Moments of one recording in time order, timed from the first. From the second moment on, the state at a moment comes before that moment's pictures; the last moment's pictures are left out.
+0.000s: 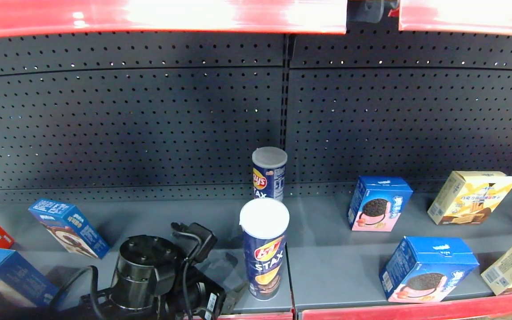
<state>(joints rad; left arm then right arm) -0.67 1.79 -0.34 -0.94 0.11 -0.08 0.00 0.00 -0.01 -0.04 0.20 -0.18</state>
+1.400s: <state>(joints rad) -0.58 1.78 -0.37 -0.94 0.15 -0.08 0.00 0.00 -0.01 -0.04 0.20 -0.18</state>
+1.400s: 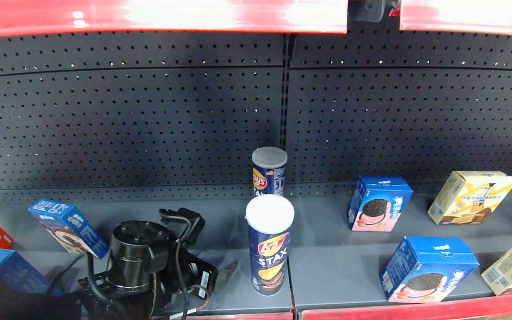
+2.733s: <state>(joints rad) -0.15 0.91 0.00 -0.78 0.23 -0.06 0.00 0.00 -0.01 -0.04 0.20 -0.18</state>
